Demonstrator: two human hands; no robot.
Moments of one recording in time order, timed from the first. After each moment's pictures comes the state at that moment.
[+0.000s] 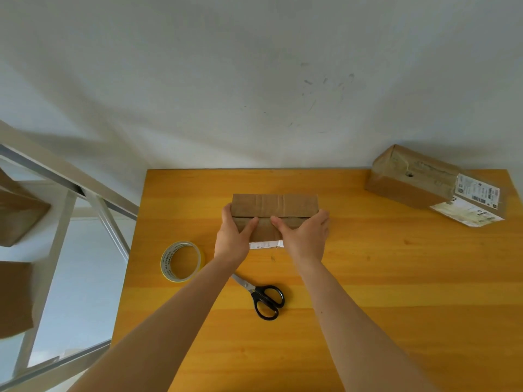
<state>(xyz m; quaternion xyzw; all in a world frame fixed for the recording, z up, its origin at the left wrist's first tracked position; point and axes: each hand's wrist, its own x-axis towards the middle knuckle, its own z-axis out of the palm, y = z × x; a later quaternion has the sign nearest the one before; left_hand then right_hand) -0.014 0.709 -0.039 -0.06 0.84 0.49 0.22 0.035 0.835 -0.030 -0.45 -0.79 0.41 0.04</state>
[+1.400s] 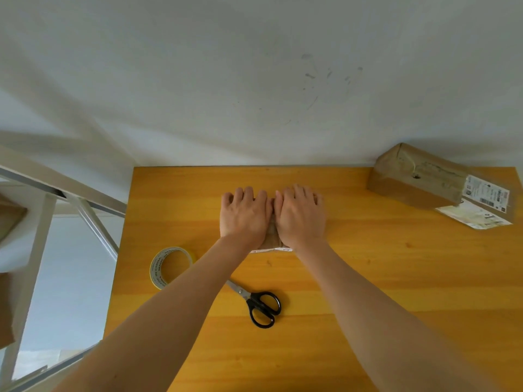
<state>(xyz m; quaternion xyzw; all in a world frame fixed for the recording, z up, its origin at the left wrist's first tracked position) -0.053 0.752 -0.040 0.26 0.96 0.01 0.04 -0.011 0.862 -0.035 -0.18 -0.98 0.05 -0.02</state>
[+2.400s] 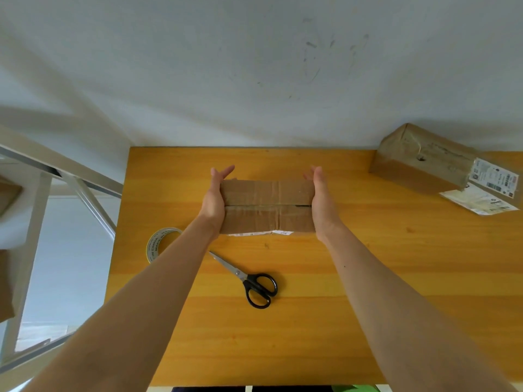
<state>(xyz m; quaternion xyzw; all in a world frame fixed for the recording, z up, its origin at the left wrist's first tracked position) -0.066 0.711 -0.051 -0.15 0.68 0.65 0.29 0.009 0.899 -0.054 -0.37 -0.63 0.69 -0.05</state>
